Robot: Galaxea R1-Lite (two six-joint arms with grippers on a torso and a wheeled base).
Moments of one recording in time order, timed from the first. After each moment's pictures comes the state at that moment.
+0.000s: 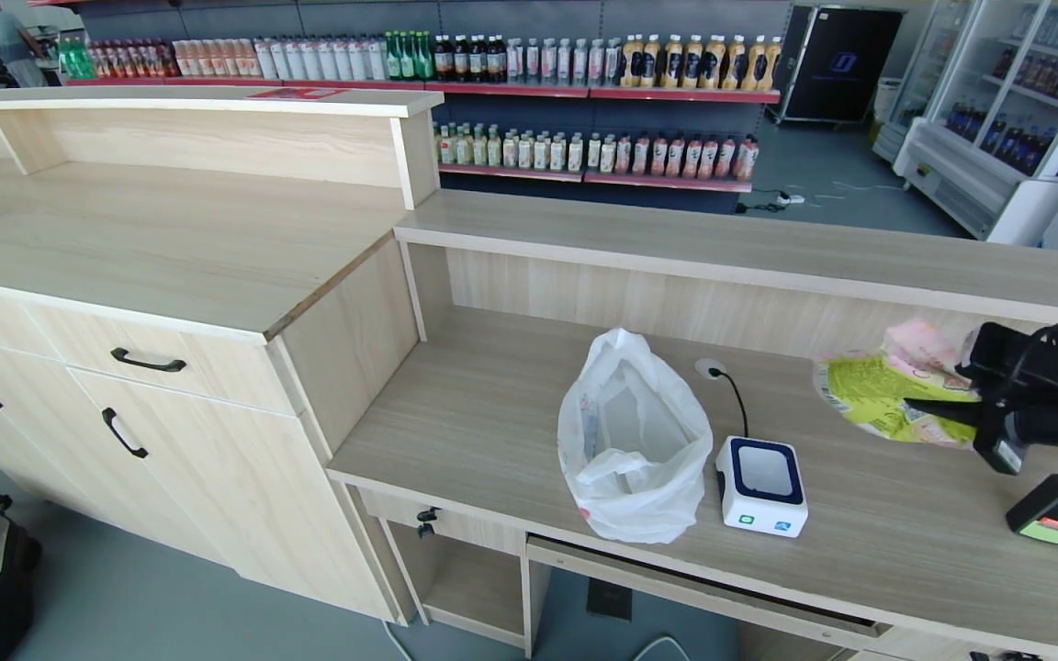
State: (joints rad) left arm 0.00 0.00 0.00 0.00 -0.02 0.00; right arm -0.31 1.65 -0.84 -0.25 0.59 -1.14
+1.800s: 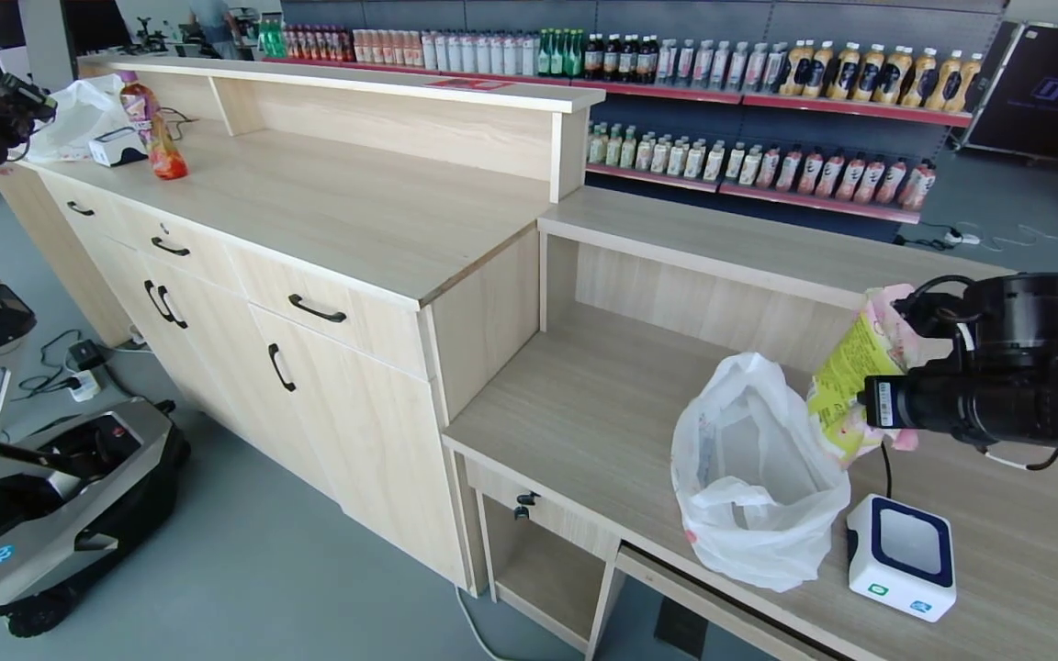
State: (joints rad) left arm 0.00 0.00 0.00 0.00 -0.02 0.00; right arm -0.03 1.79 -0.90 -0.31 -0.01 -0.04
